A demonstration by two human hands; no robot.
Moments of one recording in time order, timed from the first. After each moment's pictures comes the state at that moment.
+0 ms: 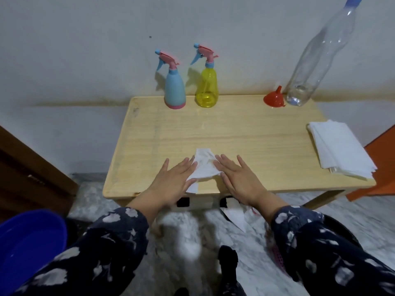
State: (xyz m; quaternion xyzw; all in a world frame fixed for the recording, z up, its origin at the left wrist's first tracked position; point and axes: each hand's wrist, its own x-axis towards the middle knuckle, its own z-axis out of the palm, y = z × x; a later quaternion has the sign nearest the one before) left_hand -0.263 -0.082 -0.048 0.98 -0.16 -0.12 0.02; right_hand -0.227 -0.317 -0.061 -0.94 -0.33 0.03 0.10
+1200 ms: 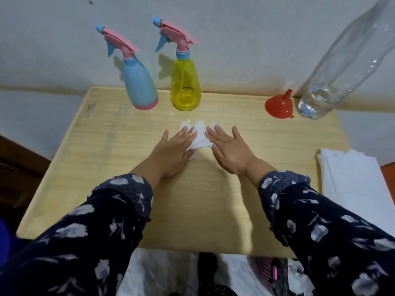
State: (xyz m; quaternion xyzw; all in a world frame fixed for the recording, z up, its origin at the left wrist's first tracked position) left_hand -0.055 -0.157 -0.073 0.99 -0.10 -0.11 0.04; right_hand 0.004 -0.364 -0.081 -0.92 -0.38 0.09 0.09
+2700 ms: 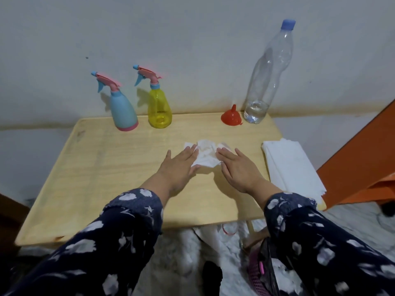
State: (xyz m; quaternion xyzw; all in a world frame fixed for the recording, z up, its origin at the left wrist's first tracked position) left_hand -0.125 -0.240 -0.019 0.98 -0.16 -0.12 0.03; right_hand -0.115 -0.457 -0.023 -0.96 -0.27 -0.01 0.08
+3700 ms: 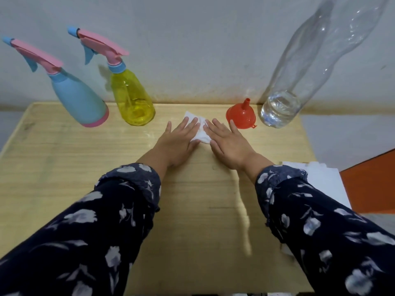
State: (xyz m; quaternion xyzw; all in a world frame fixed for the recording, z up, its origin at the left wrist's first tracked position) left_hand 0.055 -0.263 -0.077 0.99 -0.12 -0.11 0.05; right_hand 0.091 -0.459 -0.082 -0.93 -0.36 0.07 0.04
